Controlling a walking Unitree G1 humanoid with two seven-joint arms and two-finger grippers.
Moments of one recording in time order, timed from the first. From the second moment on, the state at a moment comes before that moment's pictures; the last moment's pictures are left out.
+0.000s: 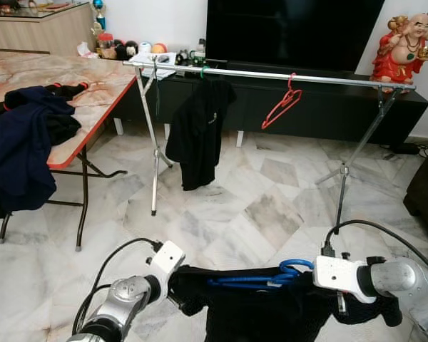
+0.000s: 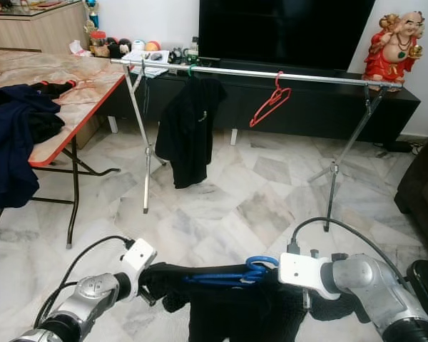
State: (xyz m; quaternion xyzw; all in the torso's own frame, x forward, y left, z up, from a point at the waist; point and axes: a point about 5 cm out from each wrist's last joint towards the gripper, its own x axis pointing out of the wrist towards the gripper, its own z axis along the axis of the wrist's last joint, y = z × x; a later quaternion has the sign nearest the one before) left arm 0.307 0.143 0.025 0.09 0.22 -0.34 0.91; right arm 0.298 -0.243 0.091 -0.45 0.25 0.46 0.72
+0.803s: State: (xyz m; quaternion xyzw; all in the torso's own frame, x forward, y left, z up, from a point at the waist) left arm 0.313 0.137 0.127 0.10 0.09 -0.50 0.86; right arm 0.302 -0.204 0.046 -0.41 0.26 0.40 0.78
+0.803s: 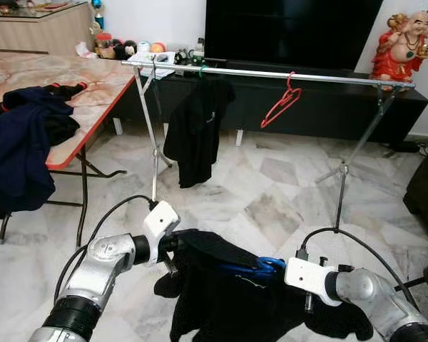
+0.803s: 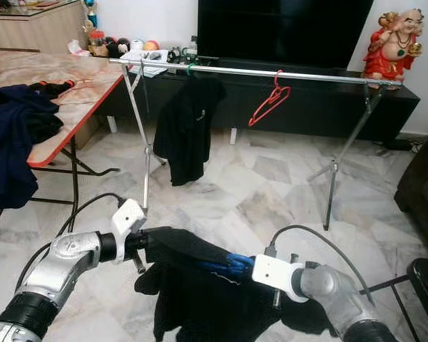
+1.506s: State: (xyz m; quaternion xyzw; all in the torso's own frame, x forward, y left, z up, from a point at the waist) left arm 0.261 0.110 0.155 0.09 0.10 -0.63 0.76; right arm 0.325 -0.185 0.055 -0.24 0.22 0.26 0.91
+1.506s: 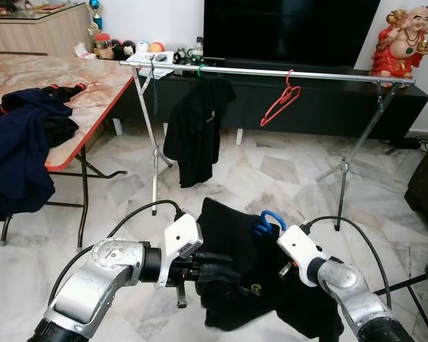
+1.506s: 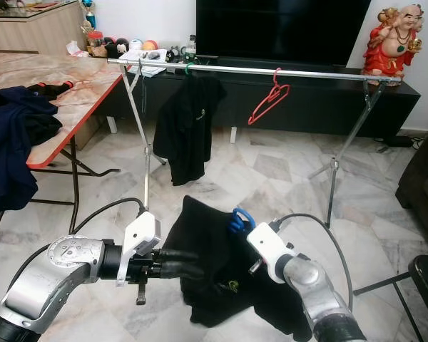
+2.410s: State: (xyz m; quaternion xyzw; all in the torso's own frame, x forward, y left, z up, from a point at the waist) left arm 0.280 0.141 0.126 0.18 0.16 -0.55 0.79; right arm 0.296 -0.197 0.070 -0.29 0.21 0.56 0.74
